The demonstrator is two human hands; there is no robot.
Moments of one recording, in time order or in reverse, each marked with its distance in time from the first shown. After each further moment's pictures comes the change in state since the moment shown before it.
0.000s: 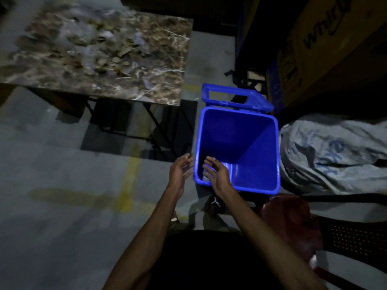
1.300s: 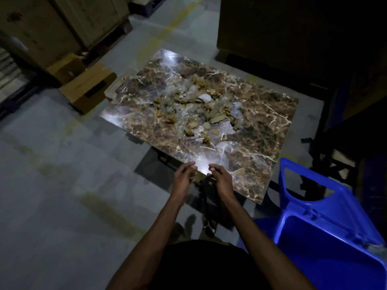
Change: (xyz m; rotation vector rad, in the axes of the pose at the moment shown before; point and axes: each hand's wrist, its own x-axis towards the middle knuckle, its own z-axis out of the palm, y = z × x) left_hand 0.197 0.346 -0.146 -0.016 0.341 0.274; right_hand 0.180 -0.064 0.424 -0.535 -0.324 -0.253
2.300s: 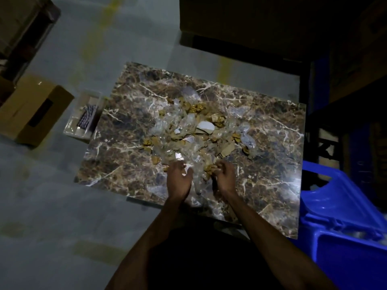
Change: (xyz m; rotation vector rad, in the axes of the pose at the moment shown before) left_hand 0.281 0.115 -0.023 0.845 -0.160 0.283; right_hand 0.219 -0.052 0.123 -0.418 0.399 -0.097
